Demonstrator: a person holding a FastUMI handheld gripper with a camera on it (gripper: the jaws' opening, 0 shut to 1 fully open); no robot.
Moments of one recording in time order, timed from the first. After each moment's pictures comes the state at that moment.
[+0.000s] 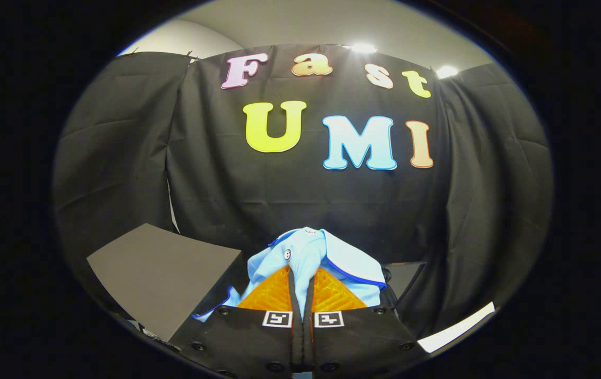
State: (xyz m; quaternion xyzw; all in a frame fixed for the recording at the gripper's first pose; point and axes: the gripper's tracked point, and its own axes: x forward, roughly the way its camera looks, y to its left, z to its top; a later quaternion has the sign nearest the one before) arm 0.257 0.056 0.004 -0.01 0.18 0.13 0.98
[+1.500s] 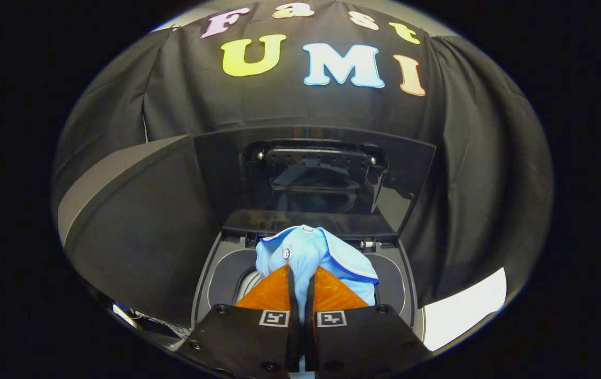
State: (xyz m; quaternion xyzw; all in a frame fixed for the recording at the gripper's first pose) arm 0.227 0.003 -0.206 -0.02 0.34 0.11 0.93
